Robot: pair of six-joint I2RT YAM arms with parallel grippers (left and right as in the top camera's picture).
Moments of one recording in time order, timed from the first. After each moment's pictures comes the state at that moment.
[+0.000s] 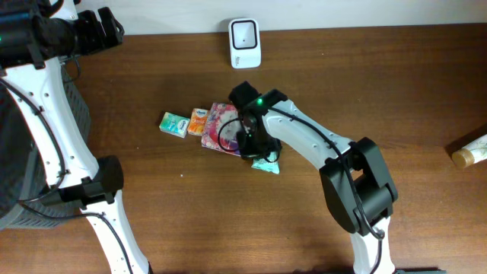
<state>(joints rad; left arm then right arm) 0.18 2.34 3.14 -1.69 0.26 -0.13 0.58 2.13 1.66 -1.07 -0.15 0.41</state>
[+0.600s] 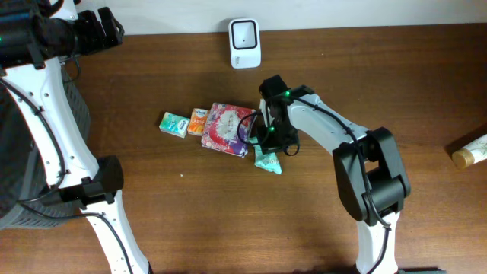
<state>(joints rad) 0.18 2.34 3.14 -1.69 0.26 -0.13 0.42 2.14 1.56 -0.95 -0.25 0.21</state>
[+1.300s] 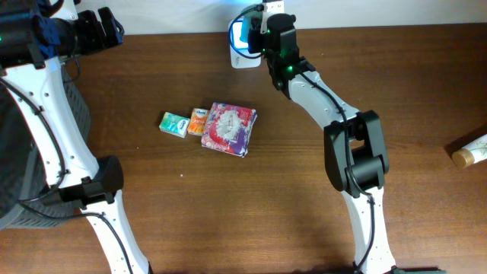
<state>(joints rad) 0.18 2.34 3.14 -1.69 0.26 -0.13 0.33 2.41 1.95 0.18 0.04 0.16</state>
